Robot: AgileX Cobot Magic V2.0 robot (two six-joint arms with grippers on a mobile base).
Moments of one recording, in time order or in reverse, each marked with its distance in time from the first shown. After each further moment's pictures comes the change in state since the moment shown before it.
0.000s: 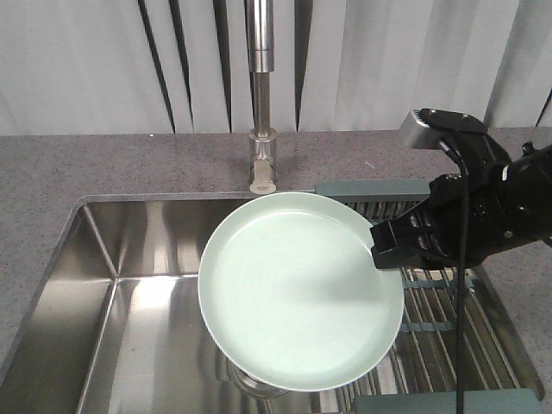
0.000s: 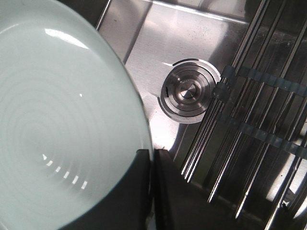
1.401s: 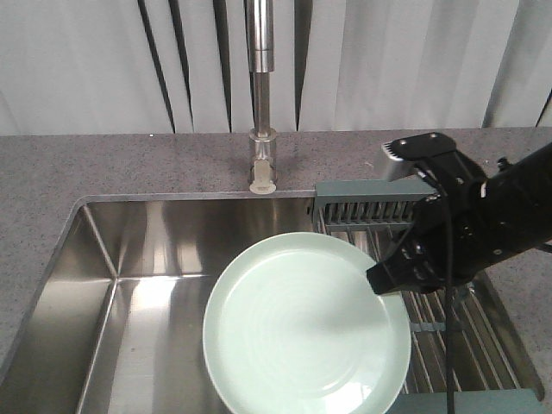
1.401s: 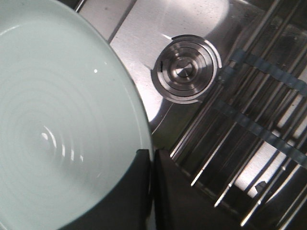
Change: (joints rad) left arm 0.000 -0.040 0.031 0.016 0.045 -0.020; right arm 0.057 0.046 0.000 -0.057 0.045 -0.140
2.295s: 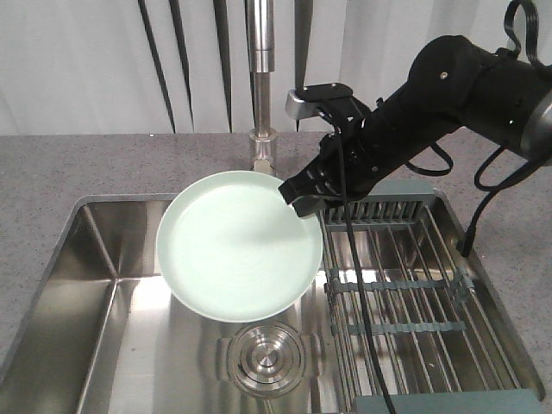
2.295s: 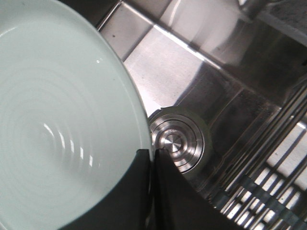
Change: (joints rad) left arm 0.000 0.000 0.000 0.000 0.000 0.000; right arm 0.045 0.443 -0.470 0.002 -0.035 0.005
